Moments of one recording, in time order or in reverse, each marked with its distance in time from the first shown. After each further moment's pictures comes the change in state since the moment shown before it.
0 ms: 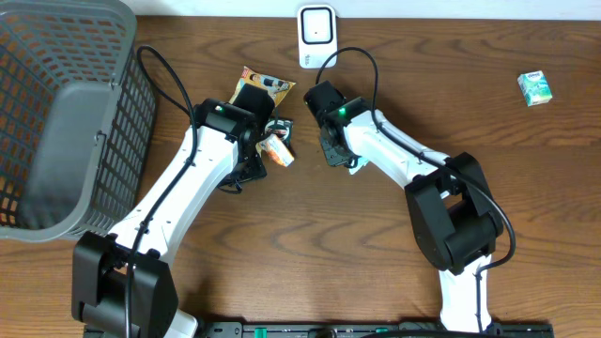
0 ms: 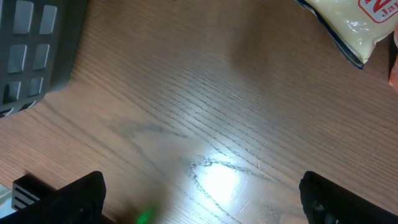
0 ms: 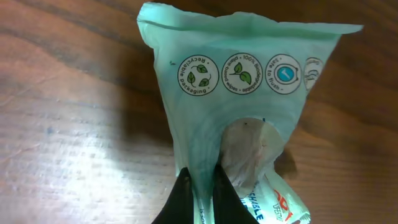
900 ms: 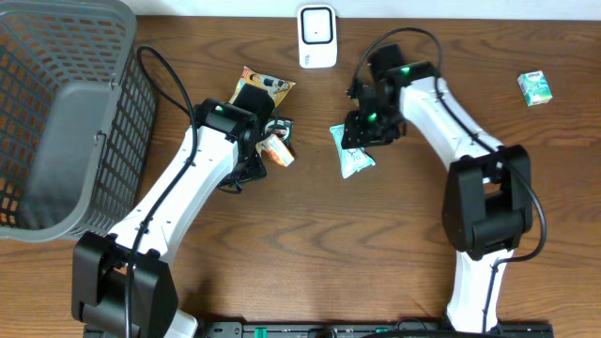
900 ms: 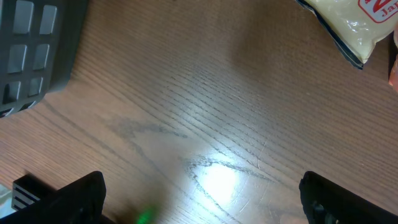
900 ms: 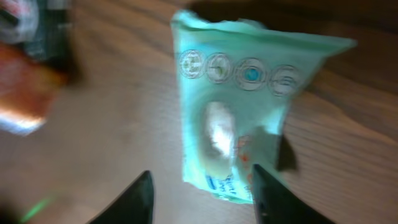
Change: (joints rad) left arm 0.000 0.000 0.000 0.000 0.000 0.000; right arm -0.232 -0.002 0.132 -0.180 -0.540 -0.134
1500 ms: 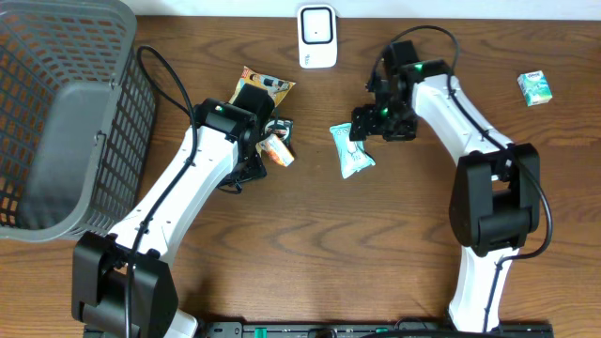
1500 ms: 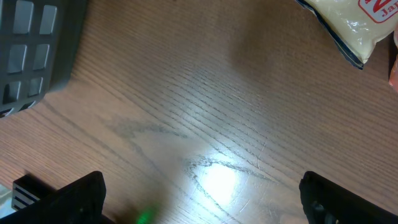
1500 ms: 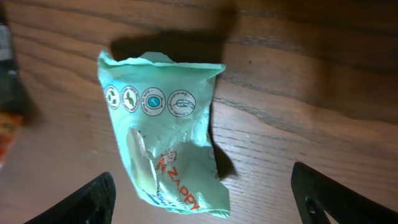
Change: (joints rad) left arm 0.000 0.000 0.000 0.000 0.000 0.000; right arm -0.089 0.013 0.000 0.030 -0.007 0.035
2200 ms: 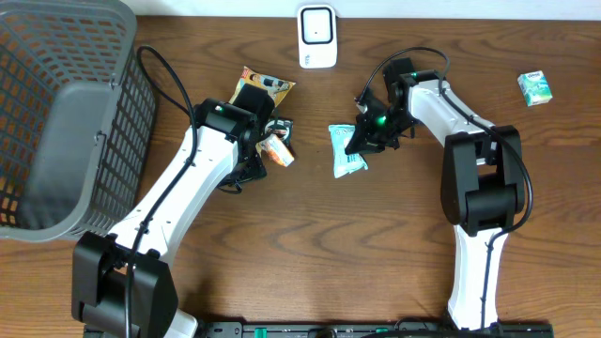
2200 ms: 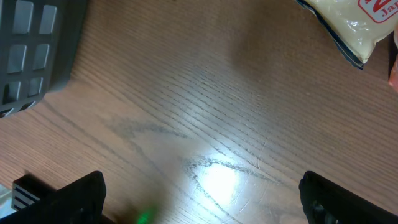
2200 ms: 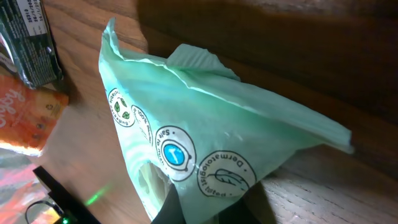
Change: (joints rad) left arm 0.000 0.000 0.000 0.000 0.000 0.000; right arm -0.023 0.155 0.002 0.018 -0.311 -0.054
